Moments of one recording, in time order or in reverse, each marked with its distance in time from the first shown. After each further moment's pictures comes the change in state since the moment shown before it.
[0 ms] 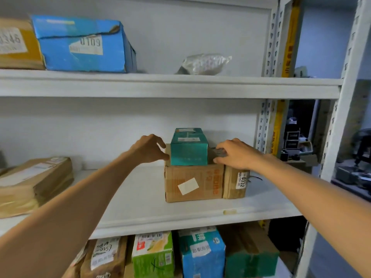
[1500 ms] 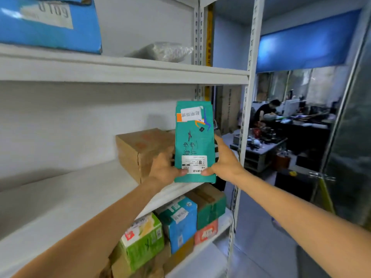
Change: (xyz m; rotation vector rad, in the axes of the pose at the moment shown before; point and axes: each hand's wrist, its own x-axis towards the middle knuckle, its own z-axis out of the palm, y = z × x) left_hand -0.064 0.014 0.092 -0.788 -0.274 0.435; right_hand -0.135 -0.101 0.042 0.645 0.433 0.500
